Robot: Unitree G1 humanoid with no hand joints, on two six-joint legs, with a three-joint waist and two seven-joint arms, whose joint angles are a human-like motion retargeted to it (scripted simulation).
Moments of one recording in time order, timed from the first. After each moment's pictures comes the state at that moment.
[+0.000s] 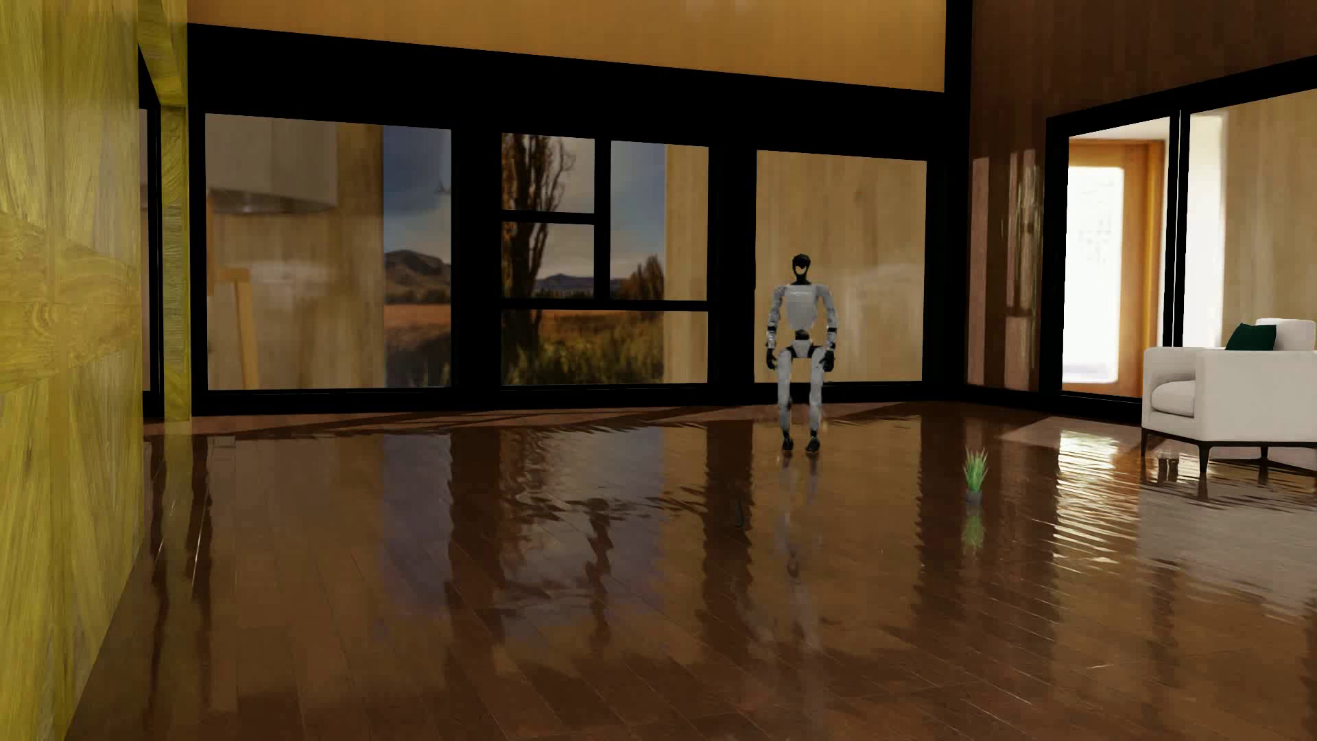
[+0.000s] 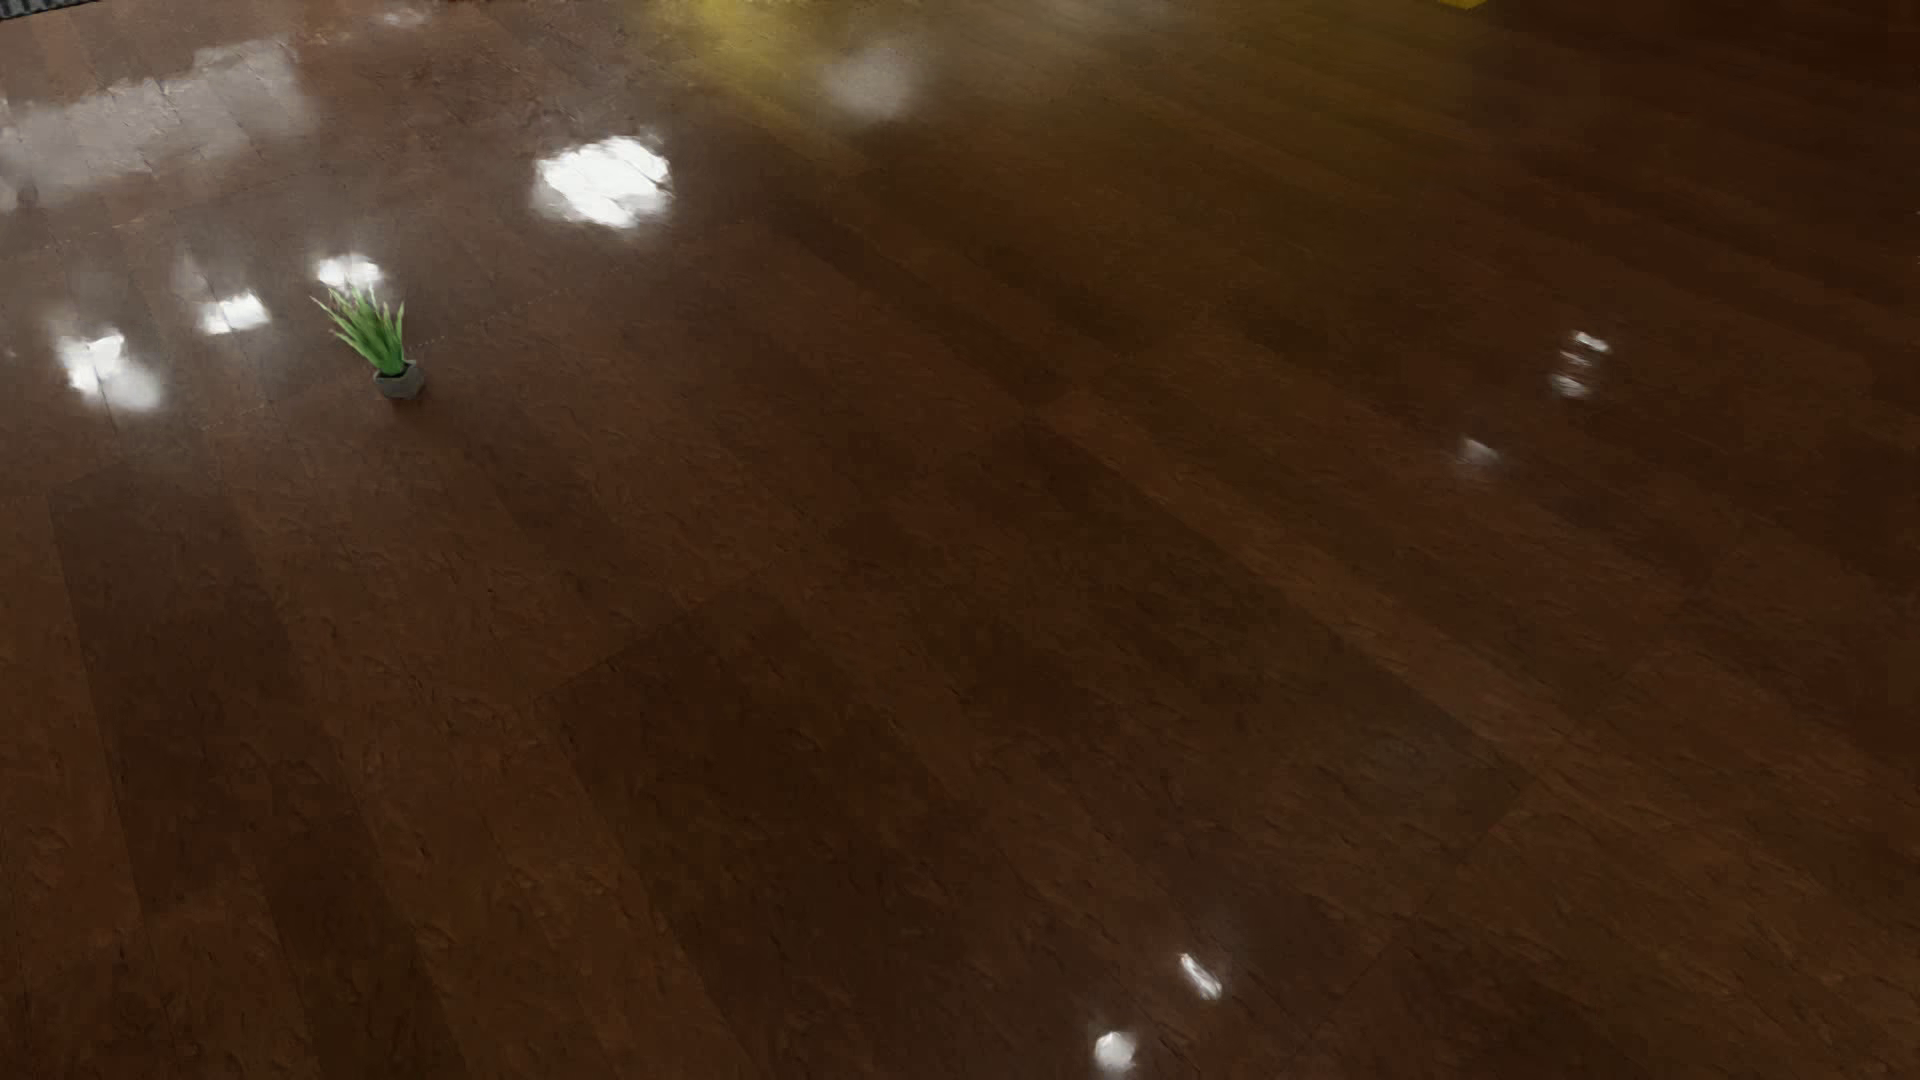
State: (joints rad) body -0.04 -0.06 -0.04 -0.18 -0.09 -0.06 0.00 0.00 -0.03 0.43 0.53 0.21 0.23 -0.36 -0.15 0.32 -0.32 0.00 0.00 -0.62 0.48 0.96 0.85 0.00 0.00 0.00 0.00 0.00 0.00
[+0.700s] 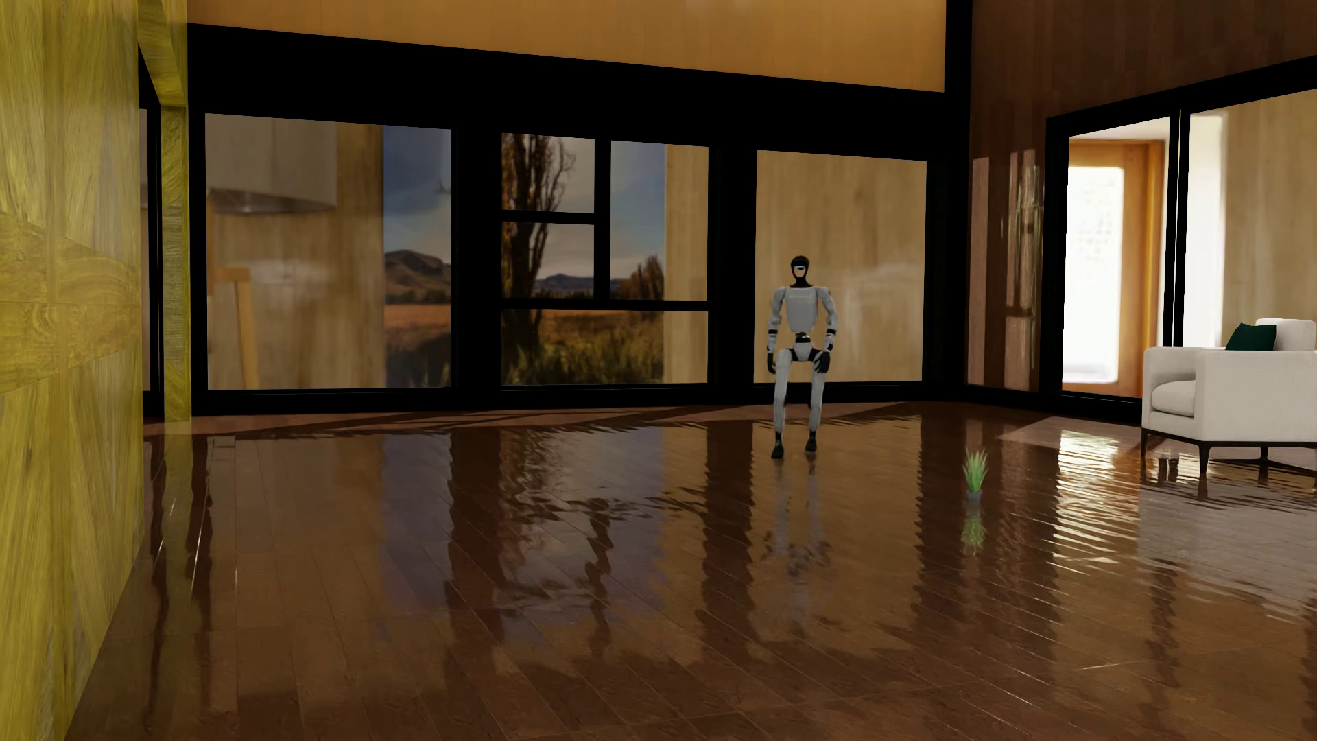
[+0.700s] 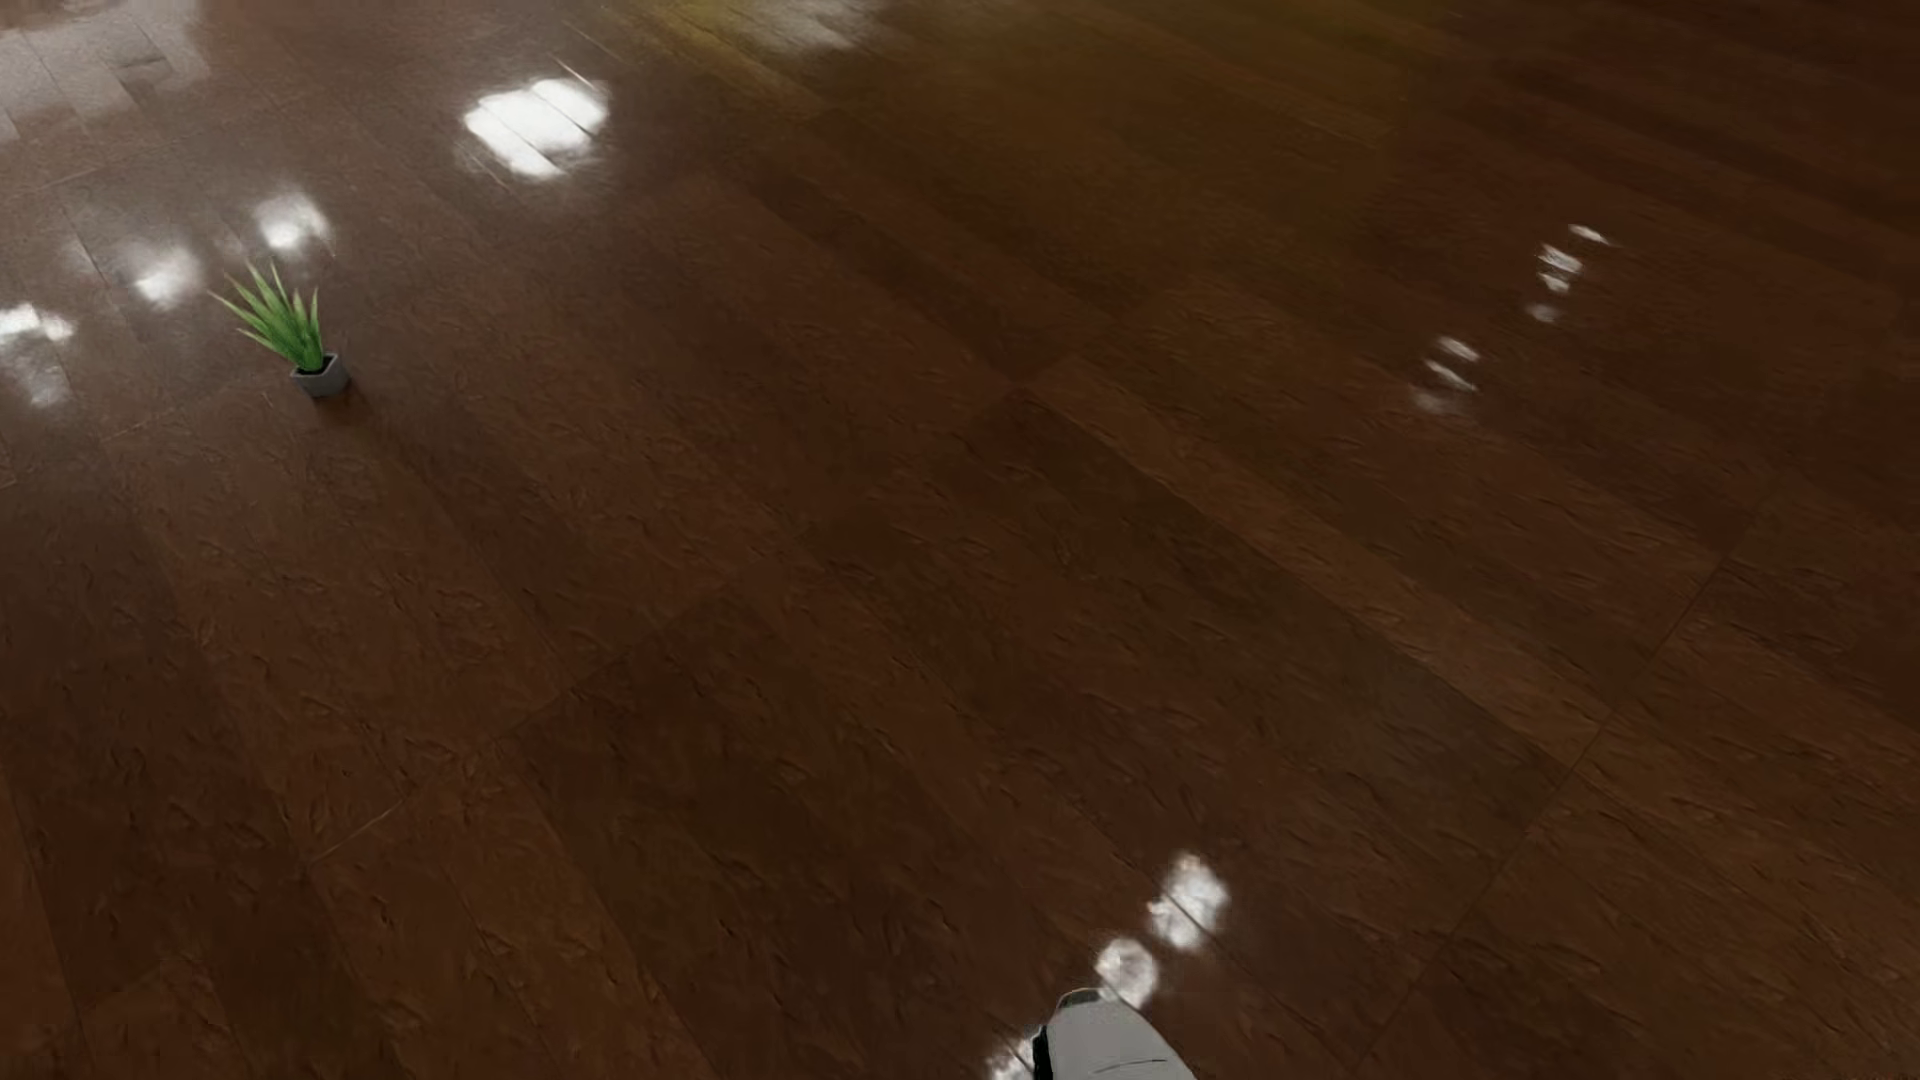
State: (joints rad) body 0.22 -0.54 -0.22 -0.16 -0.11 -0.04 0.00 0.00 0.09 0.39 0.73 0.07 0.32 -0.49 -0.13 0.34 -0.33 0.00 0.00 -0.63 0.48 0.82 0.95 0.00 0.00 0.00 0.00 0.00 0.00
